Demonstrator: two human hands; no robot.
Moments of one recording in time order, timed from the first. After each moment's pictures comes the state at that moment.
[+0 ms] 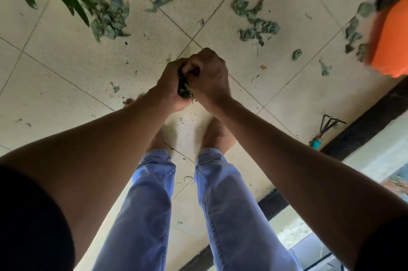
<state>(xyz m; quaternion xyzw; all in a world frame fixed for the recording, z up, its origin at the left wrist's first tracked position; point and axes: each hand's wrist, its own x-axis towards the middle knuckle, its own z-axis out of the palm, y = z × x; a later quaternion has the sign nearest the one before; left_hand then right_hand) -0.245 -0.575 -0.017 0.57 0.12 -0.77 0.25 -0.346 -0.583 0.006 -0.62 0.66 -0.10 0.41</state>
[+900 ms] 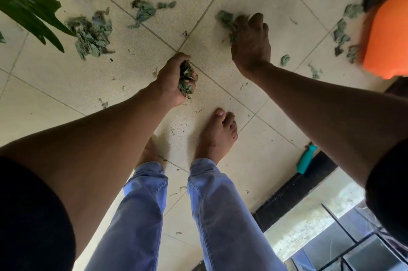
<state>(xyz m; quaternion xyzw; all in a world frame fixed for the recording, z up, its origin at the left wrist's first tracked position) -0.271 -0.618 -0.041 0.59 0.17 -0.74 0.26 -0.467 -0.684 -0.058 -0.70 0.68 0.08 0.21</state>
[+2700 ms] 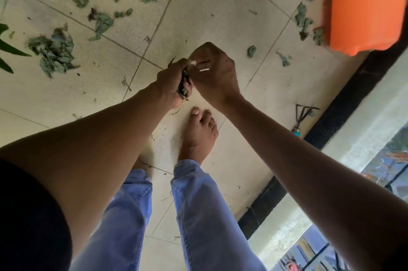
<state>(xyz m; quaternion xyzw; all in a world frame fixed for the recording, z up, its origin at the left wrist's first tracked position) -0.354 -0.626 -0.016 0.63 0.06 -0.75 0.20 -0.463 -0.616 0.025 -0.53 0.71 -0.19 0.43</state>
